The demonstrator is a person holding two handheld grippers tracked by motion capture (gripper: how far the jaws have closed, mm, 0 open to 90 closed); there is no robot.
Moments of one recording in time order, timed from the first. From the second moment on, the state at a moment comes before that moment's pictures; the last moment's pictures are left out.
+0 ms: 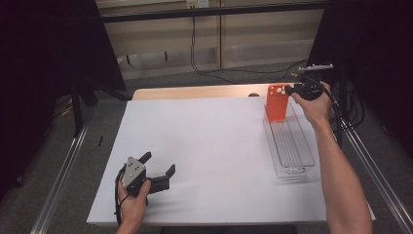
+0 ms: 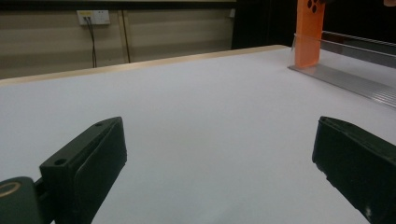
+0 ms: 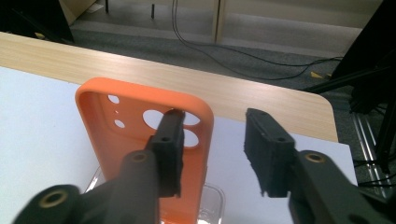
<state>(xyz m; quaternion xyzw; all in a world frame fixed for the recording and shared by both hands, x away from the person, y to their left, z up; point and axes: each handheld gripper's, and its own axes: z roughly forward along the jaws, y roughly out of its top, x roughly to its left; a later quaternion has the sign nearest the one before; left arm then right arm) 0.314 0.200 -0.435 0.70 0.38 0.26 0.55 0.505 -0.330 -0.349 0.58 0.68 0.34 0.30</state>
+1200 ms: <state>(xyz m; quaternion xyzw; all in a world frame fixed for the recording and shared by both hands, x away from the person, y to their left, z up) 0.311 0.209 -0.432 0.69 0.38 0.27 0.55 0.482 -0.328 -0.361 0.58 0.63 0.40 0.31</state>
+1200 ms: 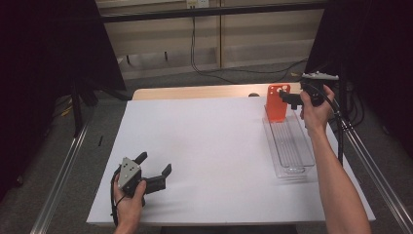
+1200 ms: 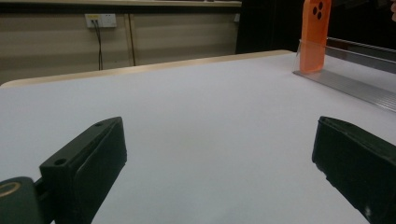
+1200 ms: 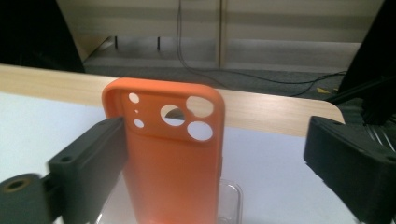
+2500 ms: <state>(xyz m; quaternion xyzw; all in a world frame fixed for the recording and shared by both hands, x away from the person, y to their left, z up) 0.302 0.219 -0.429 0.67 0.40 0.29 0.55 0.408 -0.317 -0.356 0.51 0.60 0.46 0.41</state>
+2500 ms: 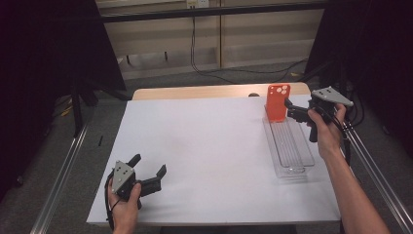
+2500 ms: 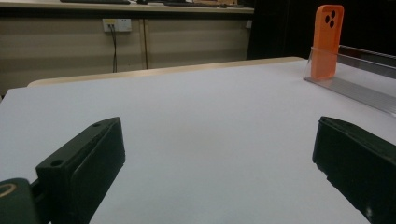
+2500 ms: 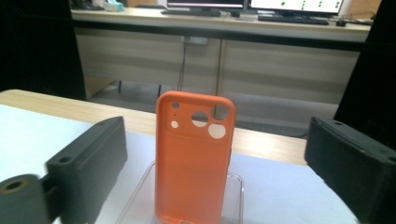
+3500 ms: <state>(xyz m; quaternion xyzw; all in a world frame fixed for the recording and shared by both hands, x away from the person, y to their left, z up) 0.291 0.217 -0.424 0.66 0.41 0.29 0.56 0.319 -0.311 -0.370 0.47 0.59 0.49 0.43</state>
